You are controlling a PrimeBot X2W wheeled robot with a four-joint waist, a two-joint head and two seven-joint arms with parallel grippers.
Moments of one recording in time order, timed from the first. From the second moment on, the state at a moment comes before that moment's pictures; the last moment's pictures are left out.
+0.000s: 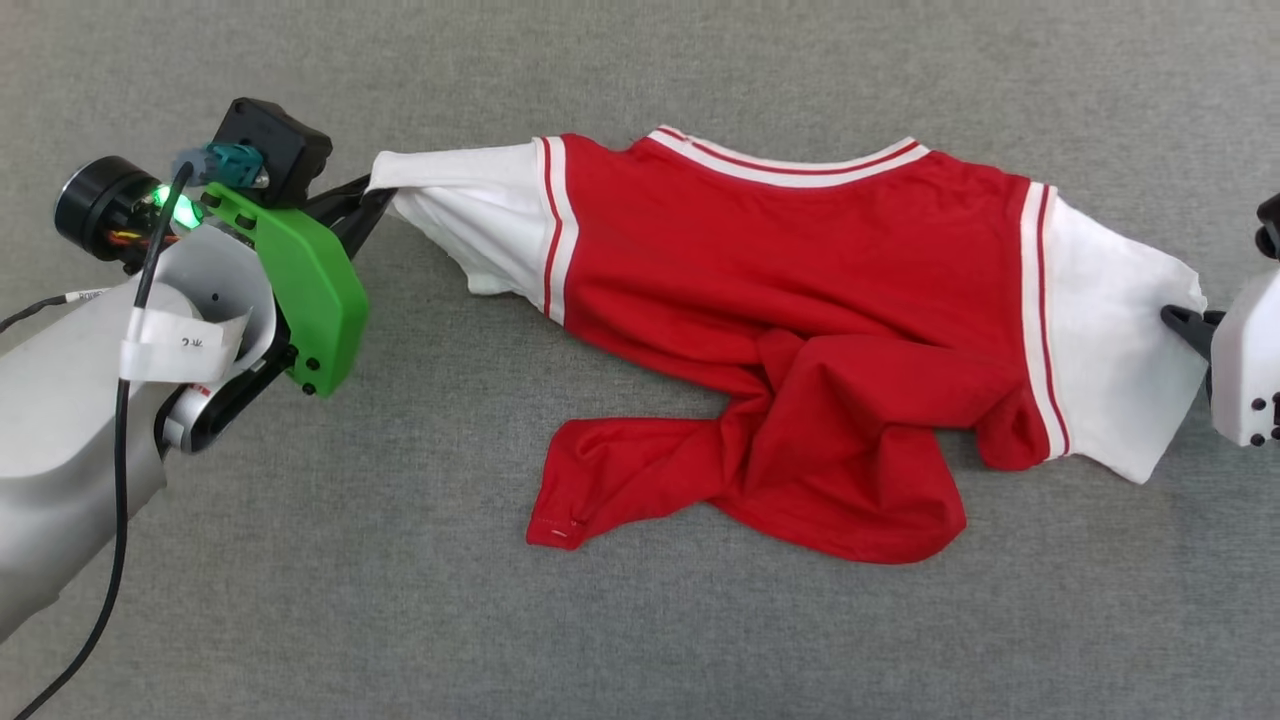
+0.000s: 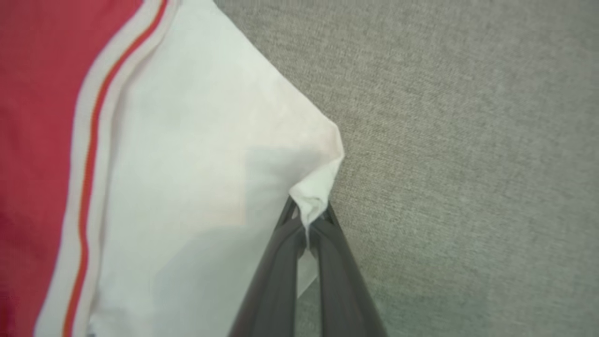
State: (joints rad) left arm -1.08 0.81 -1.20 0.25 -0.97 0.03 0.09; right arm -0.65 -0.74 0.54 0.40 0.80 0.12 0.53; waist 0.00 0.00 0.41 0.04
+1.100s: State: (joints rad) left arm -1.31 0.84 -1.05 0.08 -0.84 0.13 -0.05; right arm -0.82 -0.77 0.28 0.11 0.76 0.13 0.26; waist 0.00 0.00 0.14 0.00
